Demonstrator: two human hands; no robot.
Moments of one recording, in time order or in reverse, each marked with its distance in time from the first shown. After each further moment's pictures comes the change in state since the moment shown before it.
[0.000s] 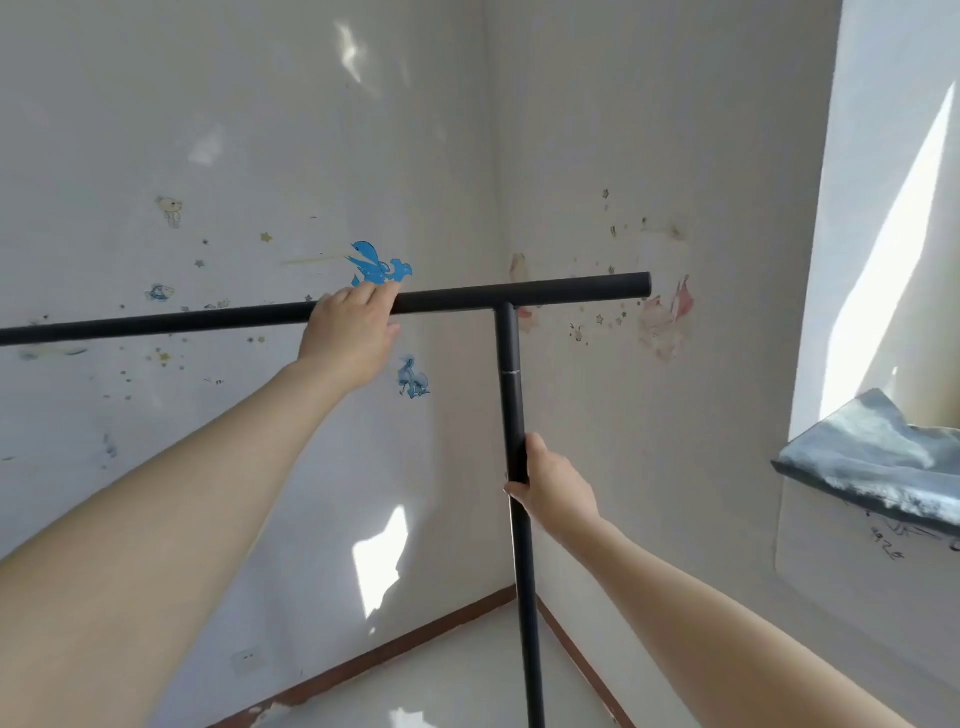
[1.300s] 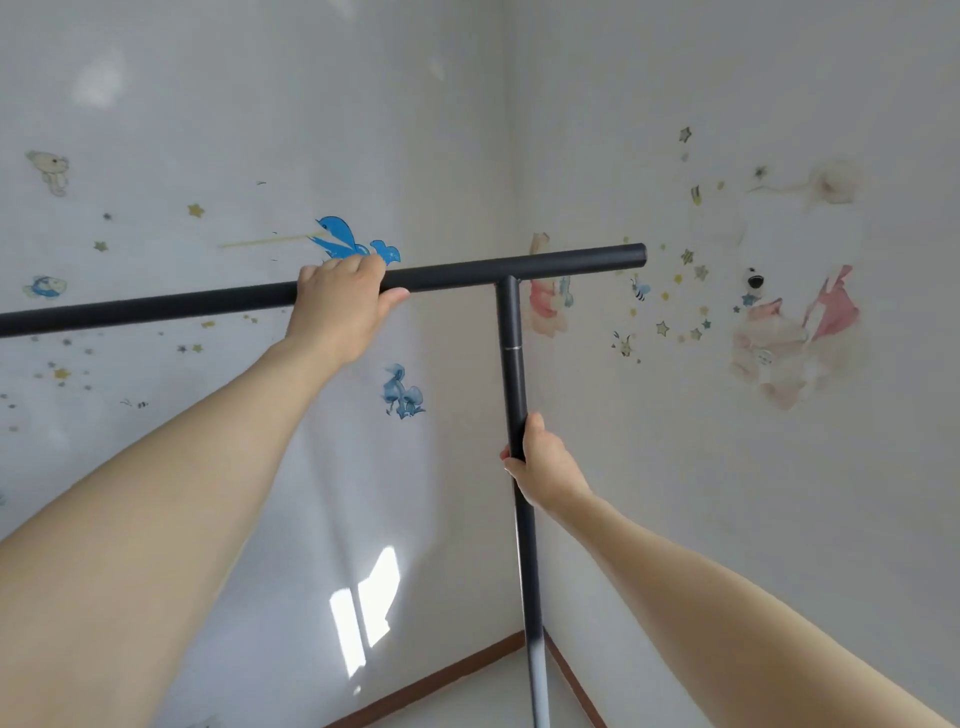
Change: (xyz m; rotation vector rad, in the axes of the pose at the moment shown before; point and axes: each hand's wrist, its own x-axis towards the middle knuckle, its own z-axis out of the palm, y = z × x) left_hand 0.194 -0.040 0.212 0.021 0.120 -0.021; right_hand 0.282 0.038 0.069 0.206 -0.055 -0.007
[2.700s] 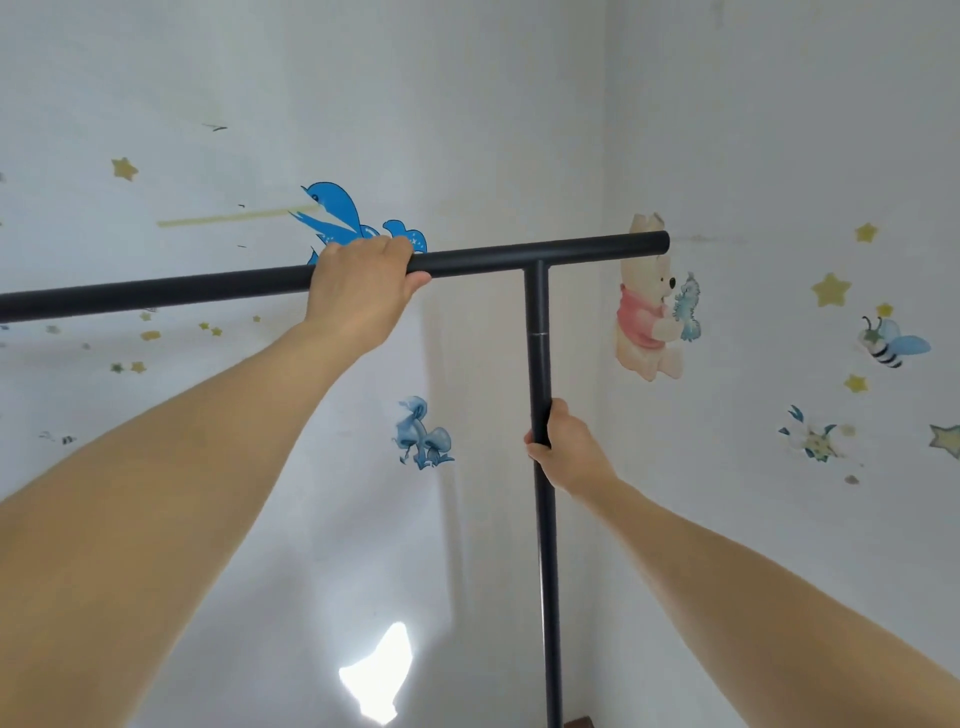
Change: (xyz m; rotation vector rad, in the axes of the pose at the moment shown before) left_hand 0.167 -0.061 0.240 0.188 -0.018 -0.048; right_hand 0.336 0.047 0.066 0.048 -0.096 -0.080
